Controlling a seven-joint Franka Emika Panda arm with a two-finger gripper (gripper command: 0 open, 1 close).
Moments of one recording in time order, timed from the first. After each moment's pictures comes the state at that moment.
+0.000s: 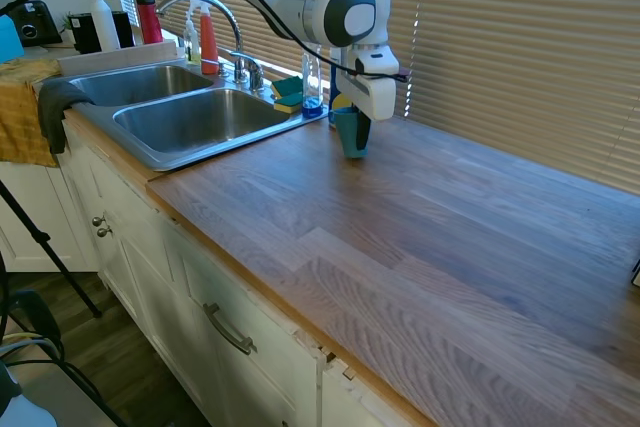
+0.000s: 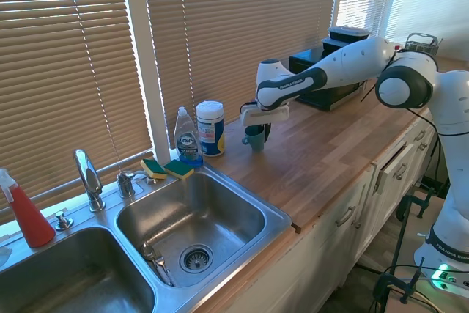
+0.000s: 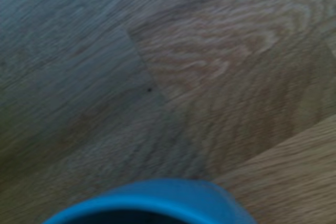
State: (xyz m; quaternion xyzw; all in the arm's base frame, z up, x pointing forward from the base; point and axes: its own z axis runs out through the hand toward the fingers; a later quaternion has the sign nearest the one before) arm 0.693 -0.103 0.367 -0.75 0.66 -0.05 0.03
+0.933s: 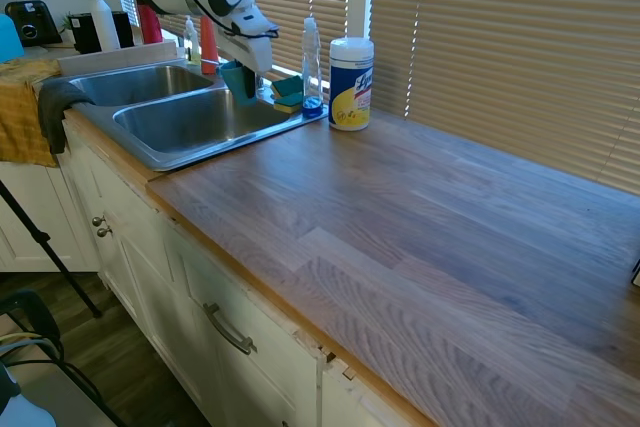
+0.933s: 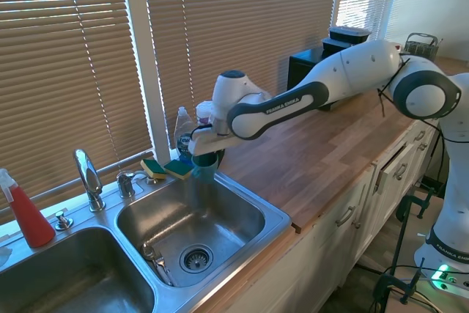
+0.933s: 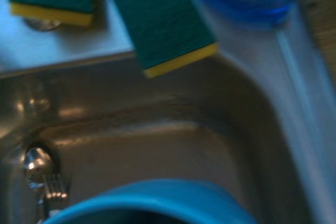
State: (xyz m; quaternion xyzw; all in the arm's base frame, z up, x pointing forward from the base) arm 0.694 0.230 0.380 -0.85 0.52 -0.08 0.11
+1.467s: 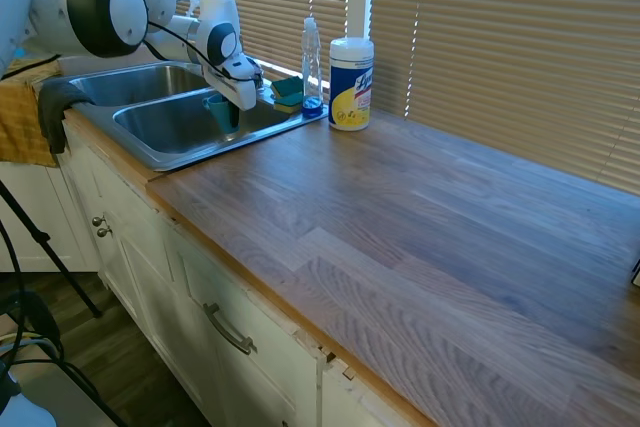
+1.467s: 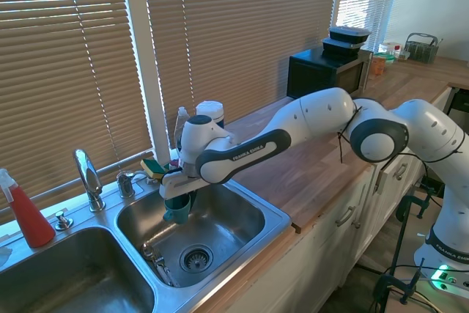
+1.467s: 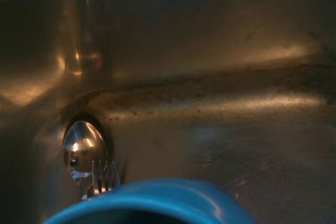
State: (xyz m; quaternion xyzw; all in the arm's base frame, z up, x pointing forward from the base) arm 0.737 0.300 0.267 -0.85 0.51 -0.04 0.11
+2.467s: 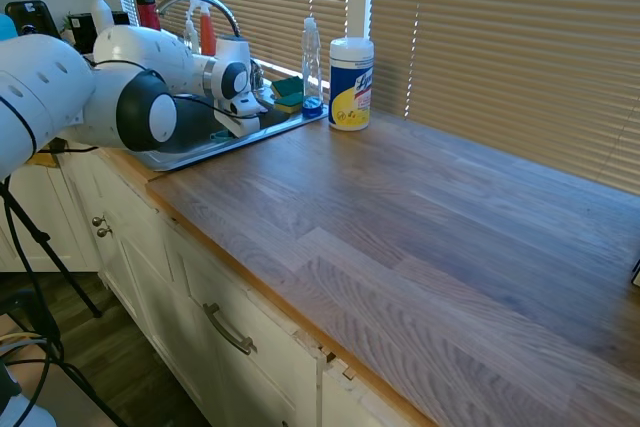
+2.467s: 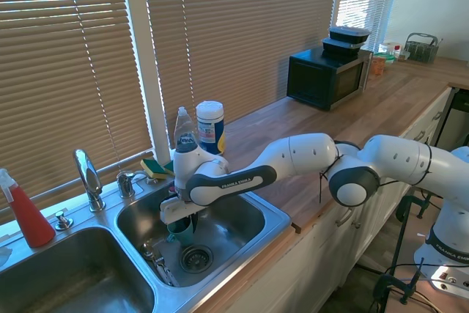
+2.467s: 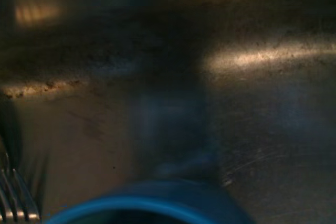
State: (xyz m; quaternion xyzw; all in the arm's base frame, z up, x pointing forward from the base) arm 0.754 0.298 0.178 -0.84 0.54 0.01 0.05
